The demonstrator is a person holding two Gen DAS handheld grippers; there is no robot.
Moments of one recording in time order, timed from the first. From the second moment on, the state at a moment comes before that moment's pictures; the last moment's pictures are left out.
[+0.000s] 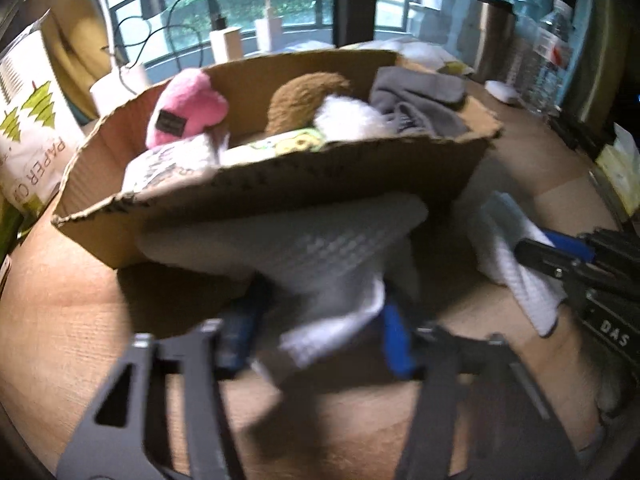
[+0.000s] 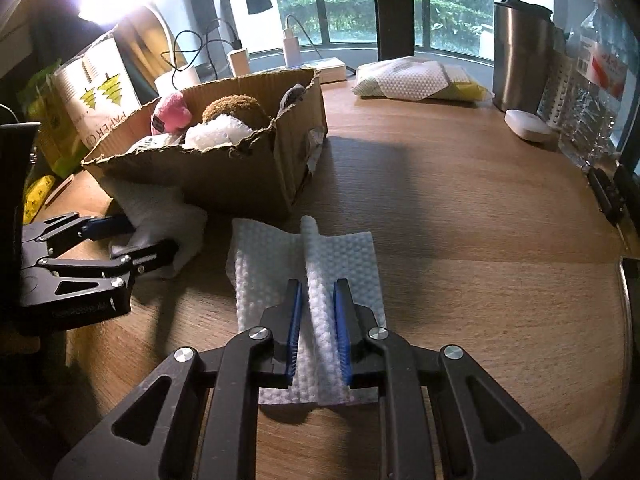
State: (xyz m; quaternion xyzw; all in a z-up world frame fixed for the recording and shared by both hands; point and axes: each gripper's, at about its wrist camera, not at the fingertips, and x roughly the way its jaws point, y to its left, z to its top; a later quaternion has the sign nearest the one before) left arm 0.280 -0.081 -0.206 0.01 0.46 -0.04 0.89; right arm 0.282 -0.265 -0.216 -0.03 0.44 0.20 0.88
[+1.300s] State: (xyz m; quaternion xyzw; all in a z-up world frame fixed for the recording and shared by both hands) left arm 0.196 0.017 -0.129 -0.07 0.34 -0.07 0.94; right arm 0.245 -0.184 -0.131 -0.10 0.36 0.22 0.90
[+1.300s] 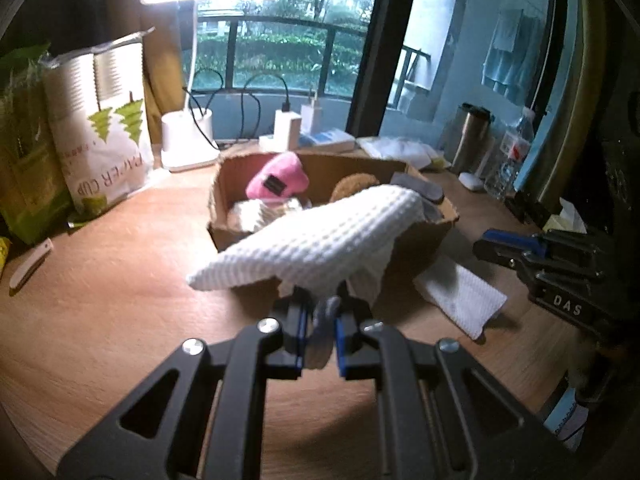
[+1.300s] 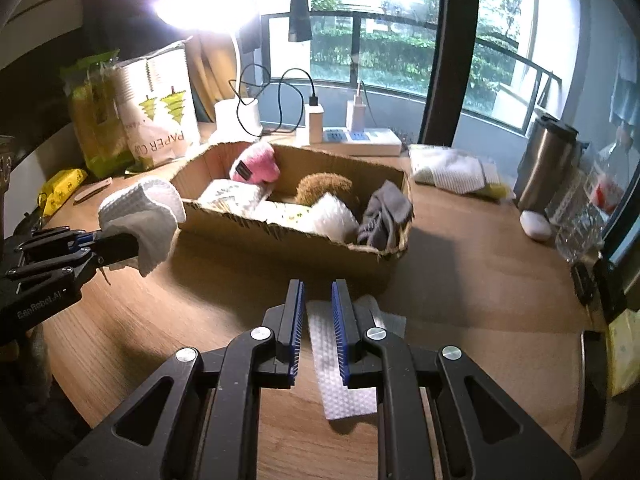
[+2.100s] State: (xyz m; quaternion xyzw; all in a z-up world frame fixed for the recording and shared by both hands) left arm 0.211 0.041 -0.075 -0.07 0.28 -0.06 0.96; right arm 0.262 -0.165 -0.075 -0.11 0.31 0.25 0.91
